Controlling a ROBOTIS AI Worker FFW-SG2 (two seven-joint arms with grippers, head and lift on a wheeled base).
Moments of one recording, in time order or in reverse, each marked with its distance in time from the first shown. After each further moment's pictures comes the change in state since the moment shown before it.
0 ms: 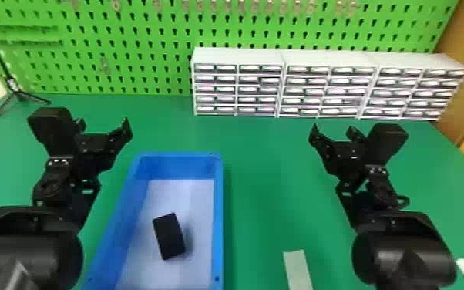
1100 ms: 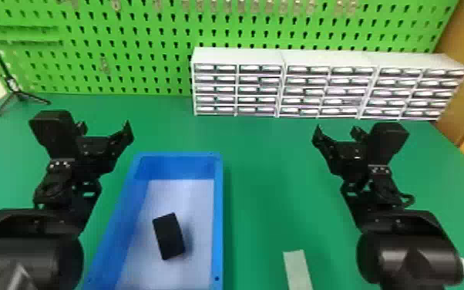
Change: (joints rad) left arm 0.007 -0.002 -0.001 0.000 0.006 0.003 0.000; right arm 0.002 -0.007 -0.015 -0.012 0.053 0.024 0.000
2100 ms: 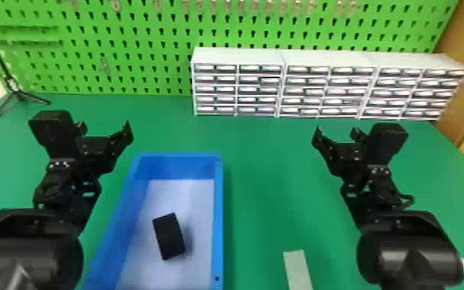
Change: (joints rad) left arm 0.000 0.000 0.002 0.000 0.004 0.002 0.000; right arm 0.001 -0.001 0.000 0.000 -0.005 0.011 0.000
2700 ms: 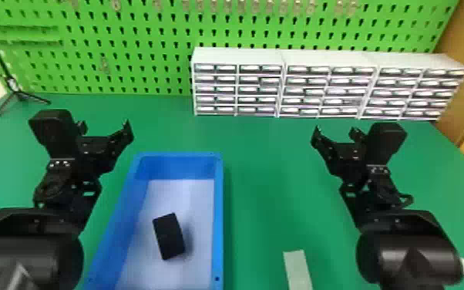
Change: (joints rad) left arm -0.002 0.000 -0.001 0.000 -0.002 0.000 0.000; right arm -0.002 -0.002 0.004 0.000 -0.001 0.005 0.000
